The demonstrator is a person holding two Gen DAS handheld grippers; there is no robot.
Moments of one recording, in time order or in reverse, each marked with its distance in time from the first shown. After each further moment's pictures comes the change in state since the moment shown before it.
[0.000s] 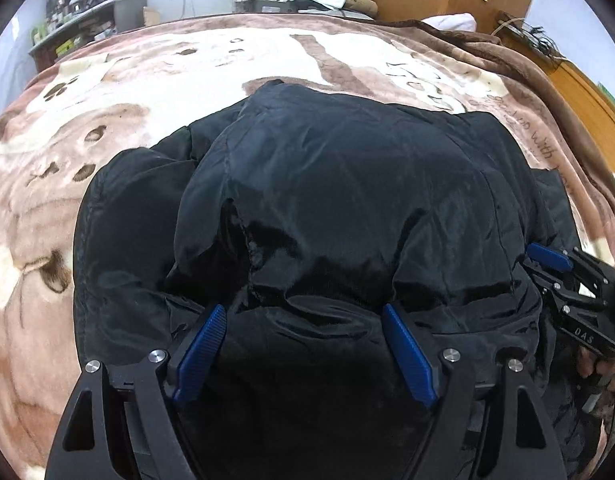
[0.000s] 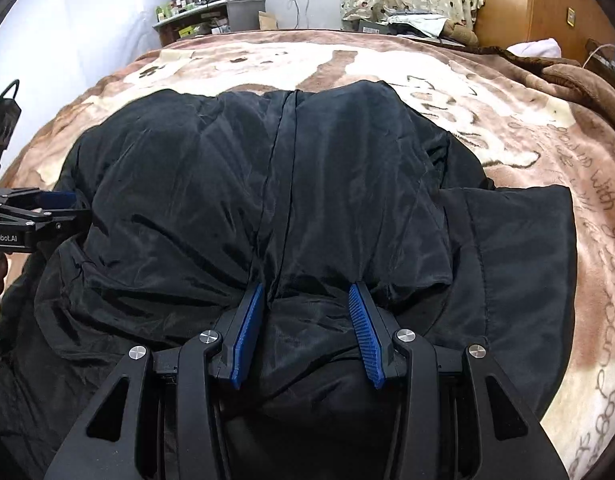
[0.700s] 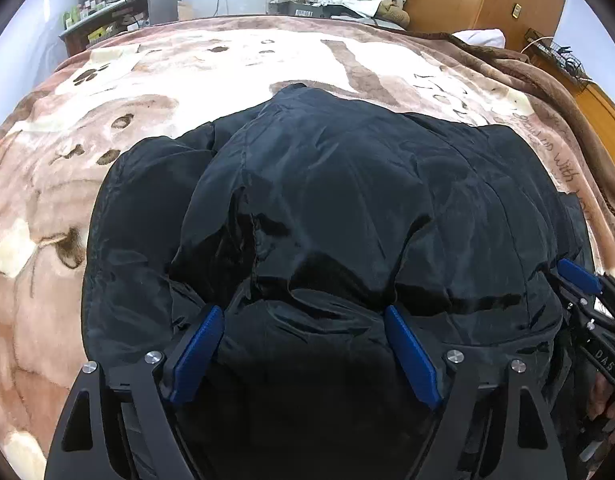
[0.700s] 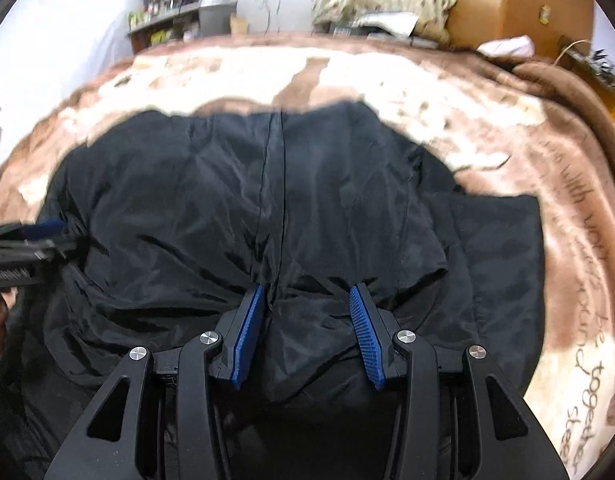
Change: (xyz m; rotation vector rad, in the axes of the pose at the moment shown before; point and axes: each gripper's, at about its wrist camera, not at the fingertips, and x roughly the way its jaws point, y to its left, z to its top) left arm -0.003 -0.005 -0.002 -0.089 -0.021 0.066; right arm -0.017 0.015 0.012 0.061 -0.023 -0.114
